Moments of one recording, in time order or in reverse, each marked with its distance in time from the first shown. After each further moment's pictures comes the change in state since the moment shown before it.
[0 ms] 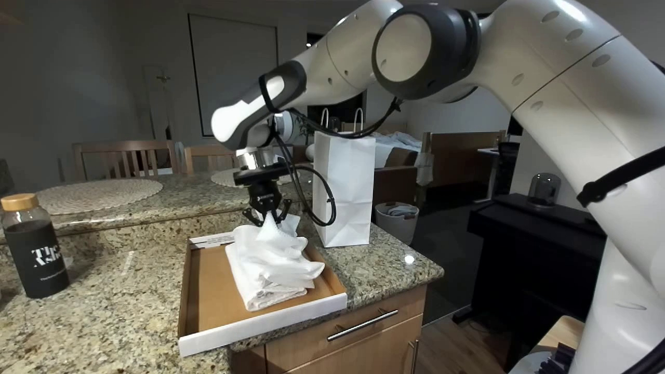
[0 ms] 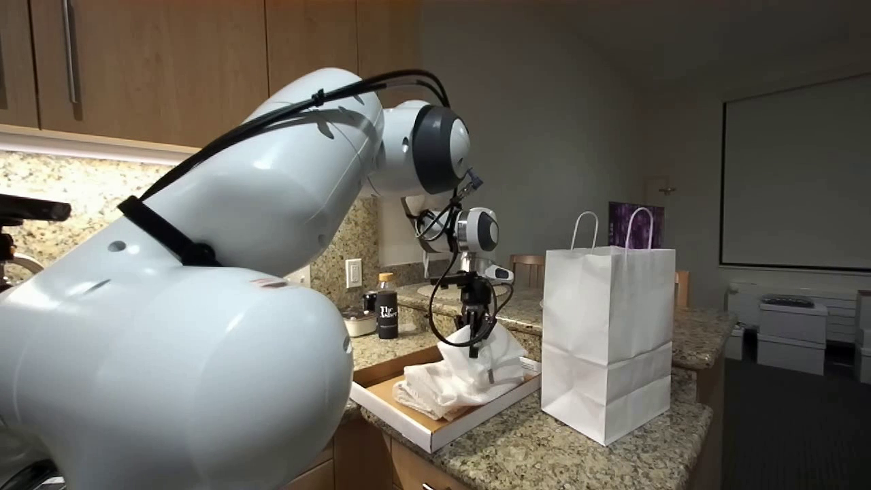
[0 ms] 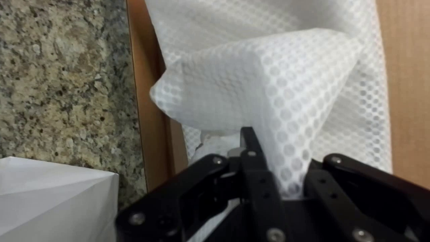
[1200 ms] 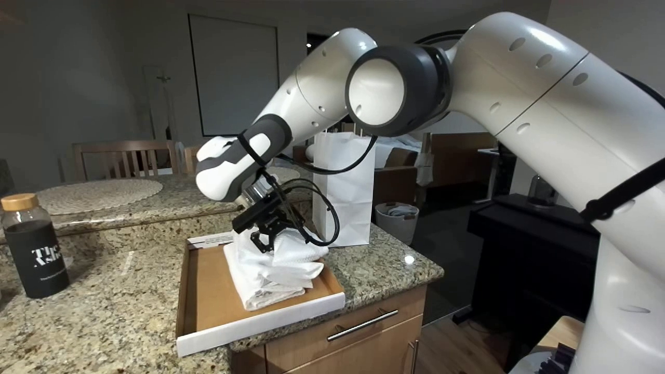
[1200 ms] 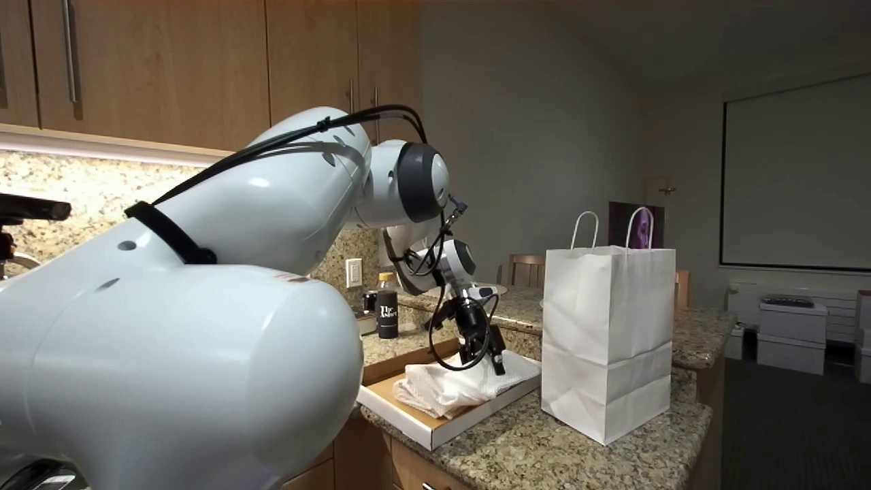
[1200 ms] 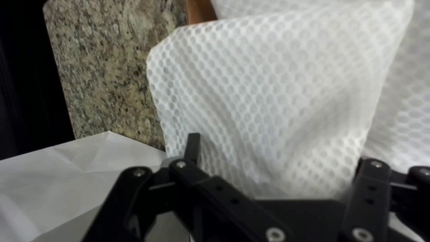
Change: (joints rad) arm 0.159 0.145 -0.109 0.056 -0.331 -0.086 0.241
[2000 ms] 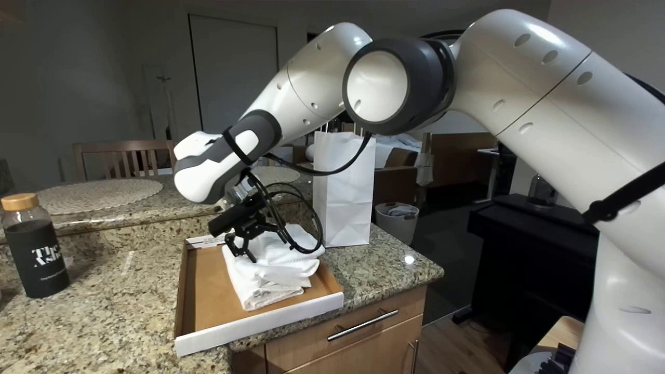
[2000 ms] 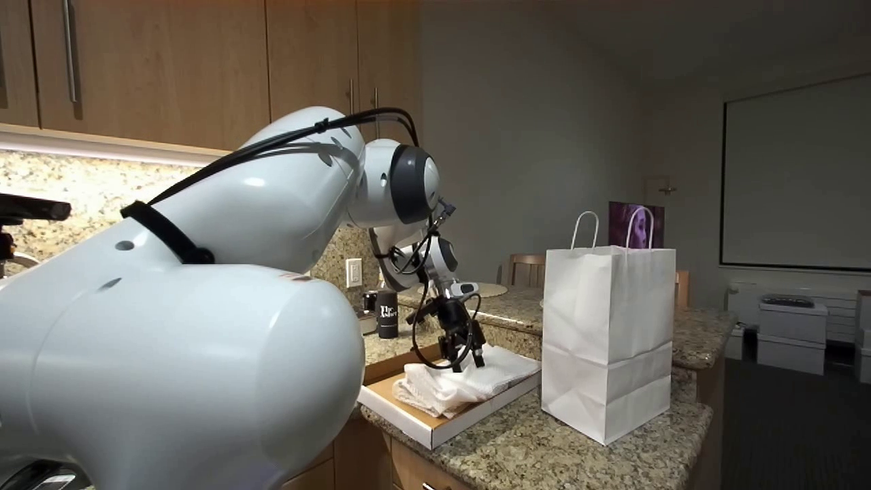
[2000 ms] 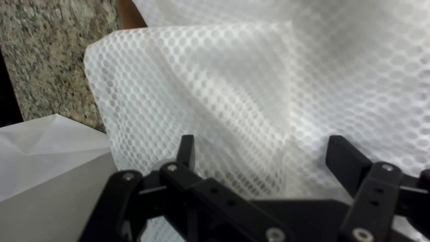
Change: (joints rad) arm 0.033 -0.004 0.046 0.012 0.000 0.092 0.006
